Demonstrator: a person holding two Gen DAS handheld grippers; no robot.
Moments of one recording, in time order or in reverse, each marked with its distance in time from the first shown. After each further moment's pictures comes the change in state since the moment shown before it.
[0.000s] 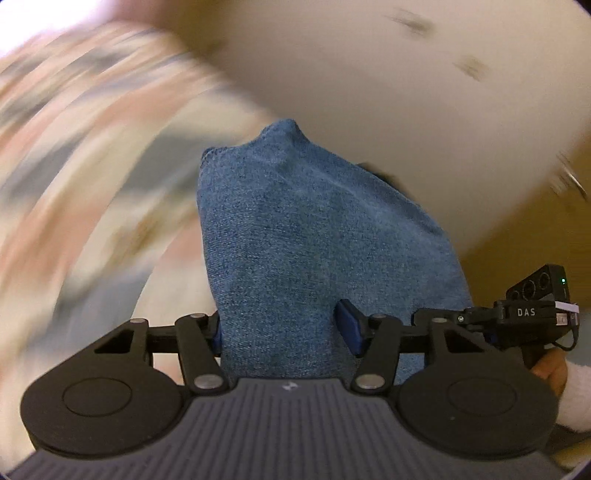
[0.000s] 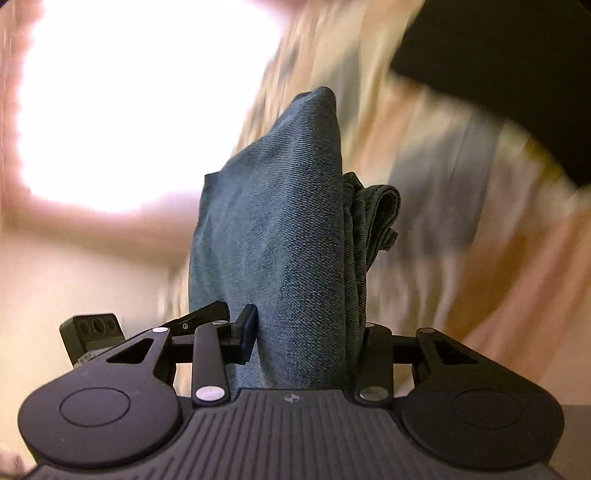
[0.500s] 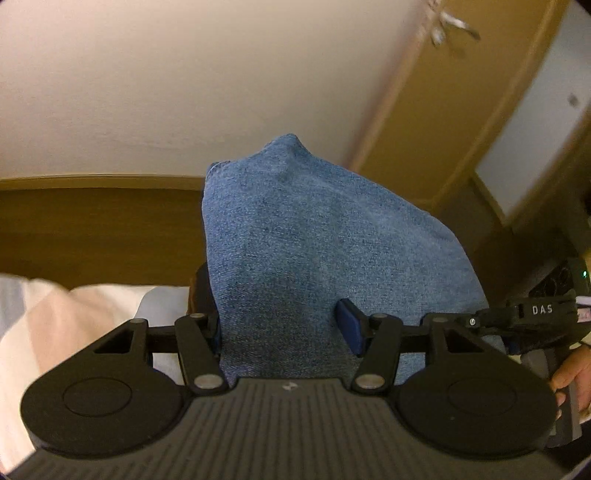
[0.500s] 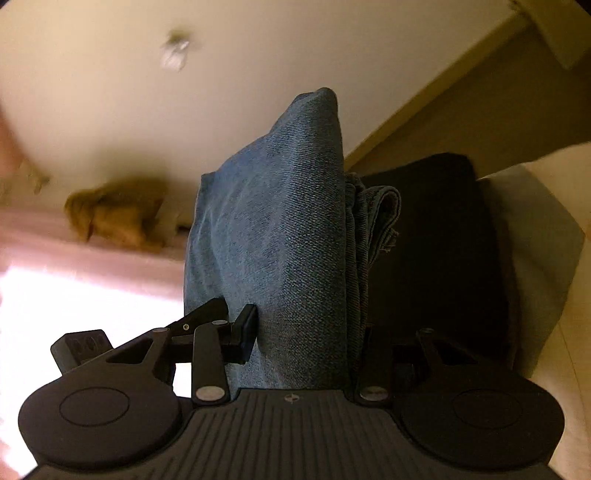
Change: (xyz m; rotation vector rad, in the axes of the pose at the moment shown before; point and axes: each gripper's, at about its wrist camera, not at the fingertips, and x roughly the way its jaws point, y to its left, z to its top) left arm 0.254 -0.101 0.224 0.653 0.292 -0.336; right arm -0.082 -0.037 0.054 0.437 -0.865 -0.114
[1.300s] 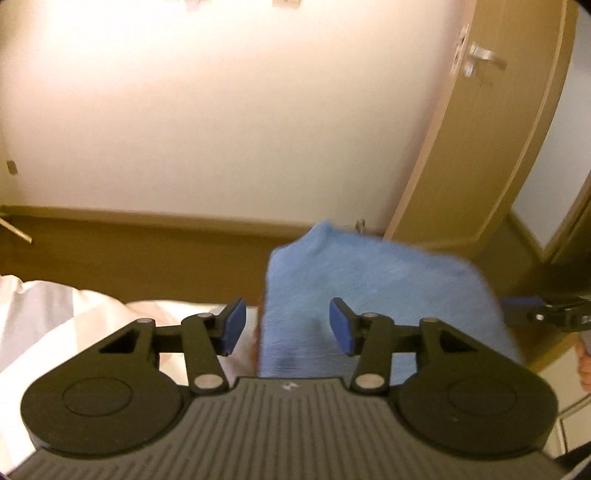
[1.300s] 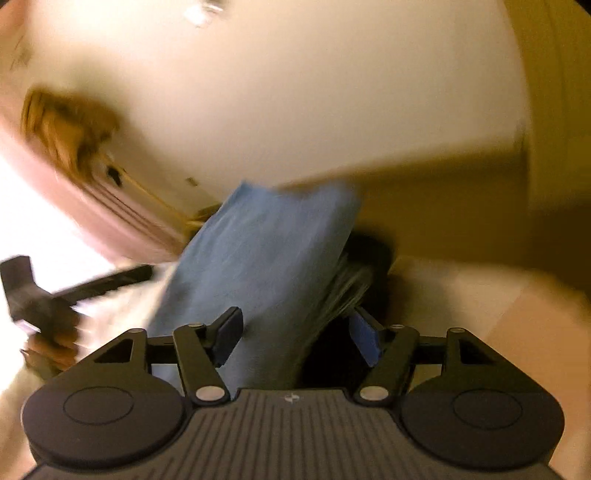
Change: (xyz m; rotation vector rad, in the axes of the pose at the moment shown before) left arm -0.019 -0.003 -0.052 -0.023 -0.231 0.167; right arm 0.014 0.044 -0.017 -0.568 -0.075 -0.367
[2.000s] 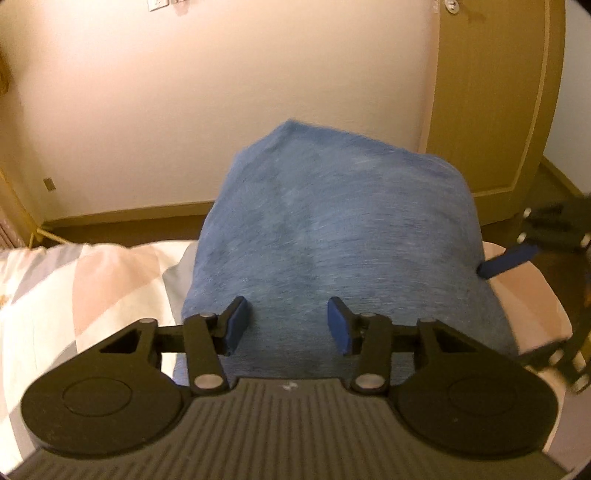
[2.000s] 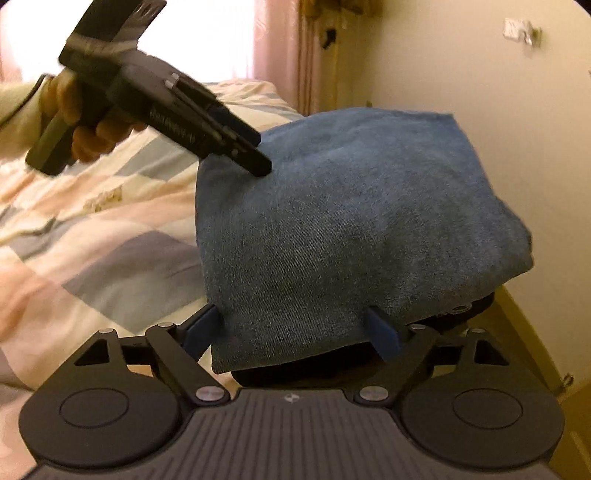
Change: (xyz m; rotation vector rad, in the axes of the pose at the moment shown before) left arm 0.005 -0.082 -0.095 0.116 0.039 0.191; right arm 0.031 0.040 -0.088 -0.944 0.198 0.200
